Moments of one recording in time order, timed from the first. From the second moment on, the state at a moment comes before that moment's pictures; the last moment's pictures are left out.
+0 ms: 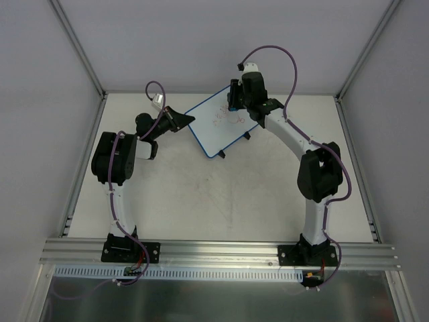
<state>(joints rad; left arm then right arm) -0.11 2.11 1.04 1.16 0.73 -0.97 0.49 1.95 1.70 -0.20 0.12 0.25</state>
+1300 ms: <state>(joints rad) -0.11 2.11 1.04 1.16 0.74 -0.97 0.49 2.29 2.07 -0.33 0.03 0.50</state>
